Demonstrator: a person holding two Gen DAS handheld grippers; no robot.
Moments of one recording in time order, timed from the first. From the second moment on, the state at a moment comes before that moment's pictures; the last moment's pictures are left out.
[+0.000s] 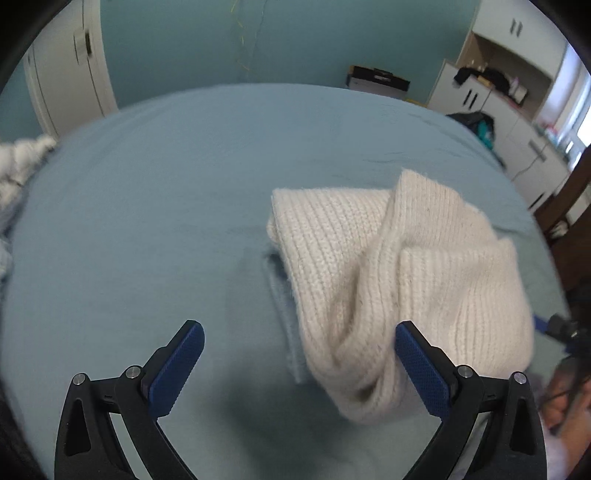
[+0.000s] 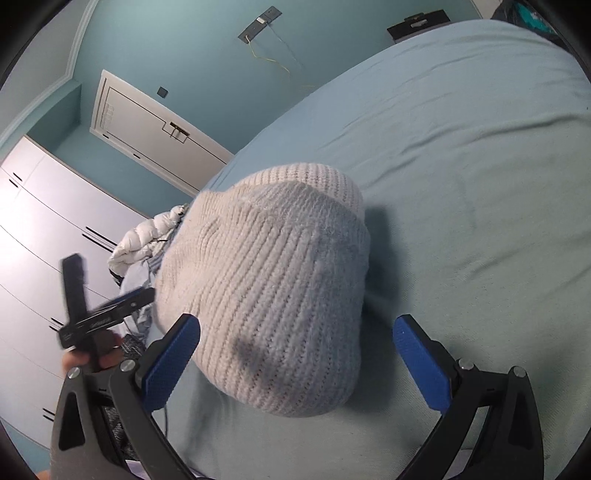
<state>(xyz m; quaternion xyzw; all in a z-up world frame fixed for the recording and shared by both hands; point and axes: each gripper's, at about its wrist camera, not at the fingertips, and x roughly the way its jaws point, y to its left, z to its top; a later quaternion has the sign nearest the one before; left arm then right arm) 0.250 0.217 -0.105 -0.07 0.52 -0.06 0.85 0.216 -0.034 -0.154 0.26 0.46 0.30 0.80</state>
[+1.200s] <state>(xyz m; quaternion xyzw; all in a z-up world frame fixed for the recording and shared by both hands) 0.311 0.227 -0.207 -0.31 0.54 -0.31 0.71 0.245 -0.028 -0.217 0.40 0.55 0.37 0.64</state>
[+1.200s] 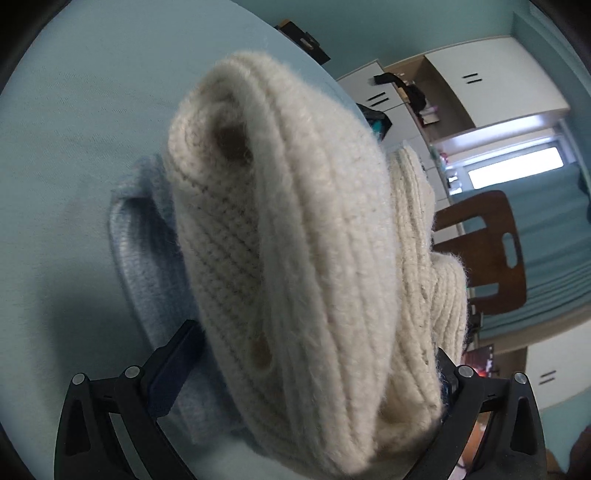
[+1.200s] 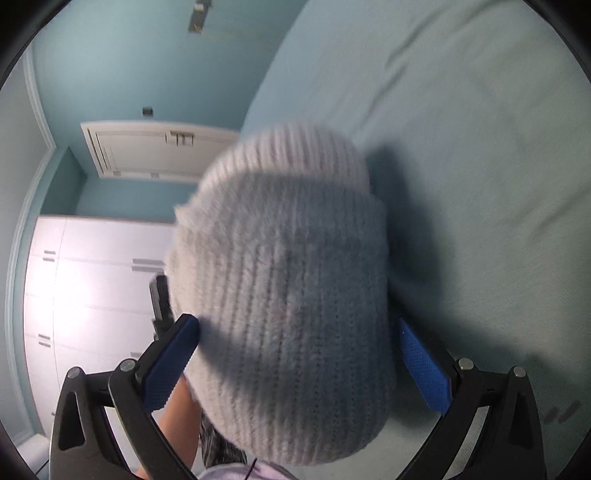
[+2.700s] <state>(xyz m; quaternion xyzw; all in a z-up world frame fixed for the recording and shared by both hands) 0.399 0.104 0.015 -0.08 0.40 -0.10 0.91 0.292 -0.148 -0.044 0.18 0.42 0.21 0.87</state>
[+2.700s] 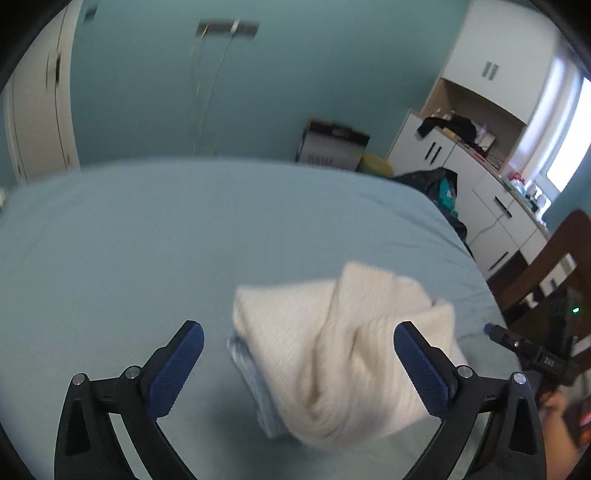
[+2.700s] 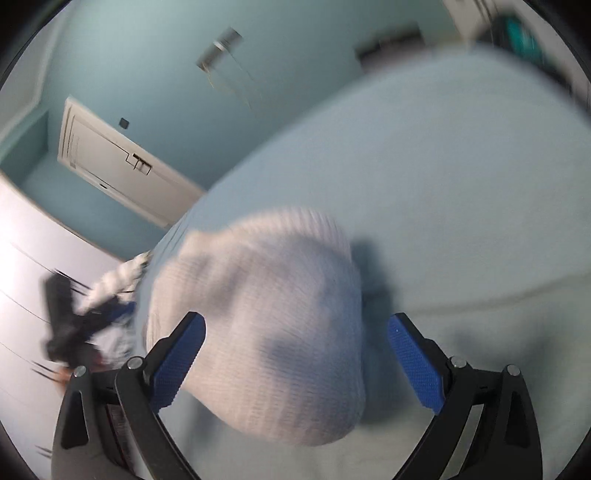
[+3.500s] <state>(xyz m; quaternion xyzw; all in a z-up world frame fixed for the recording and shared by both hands) 0.281 0.090 0.052 0.03 0.40 0.07 0.91 0.217 -0.157 0.035 0.06 0.45 0.10 0.88</state>
